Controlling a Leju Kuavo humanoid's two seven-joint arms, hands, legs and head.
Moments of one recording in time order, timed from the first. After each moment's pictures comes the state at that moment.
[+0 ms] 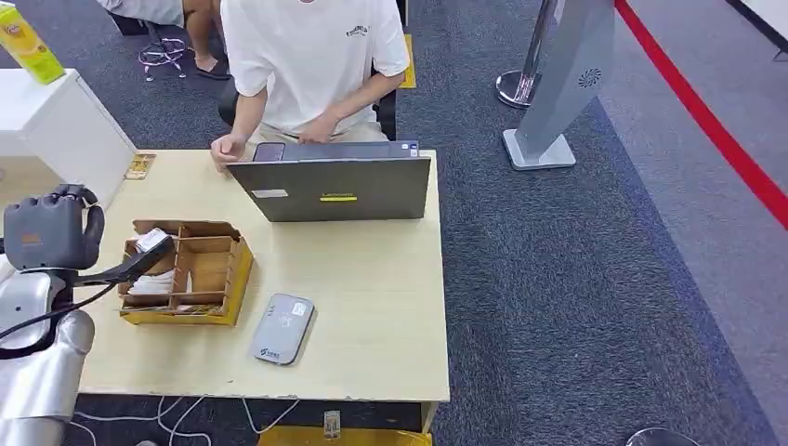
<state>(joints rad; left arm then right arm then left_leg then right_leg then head) -0.37 0.33 0.13 -1.14 -1.36 0.50 -0.08 -0.06 0.27 -0.82 -0.19 1.15 -0.27 -0.19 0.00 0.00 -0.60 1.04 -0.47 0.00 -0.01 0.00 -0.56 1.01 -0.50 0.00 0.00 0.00</state>
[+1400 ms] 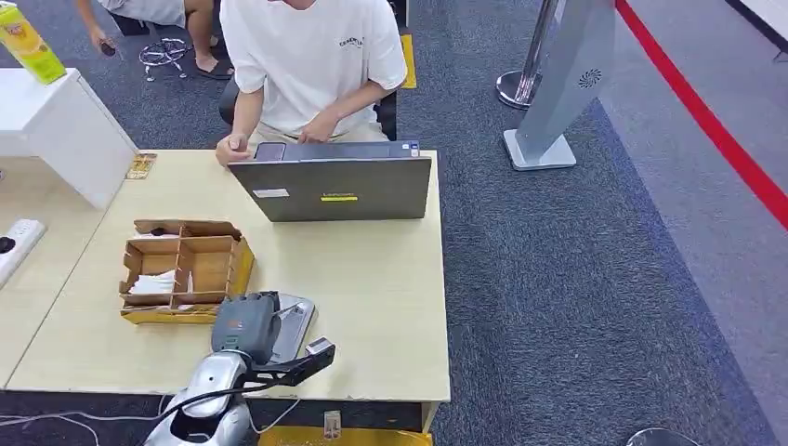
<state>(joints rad) -0.08 0.02 -0.31 -1.30 -1.46 0.10 0.21 -0.06 0.28 -0.89 -0.19 1.13 -0.29 -0.17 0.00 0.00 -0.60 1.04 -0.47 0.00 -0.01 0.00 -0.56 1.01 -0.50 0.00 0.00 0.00</state>
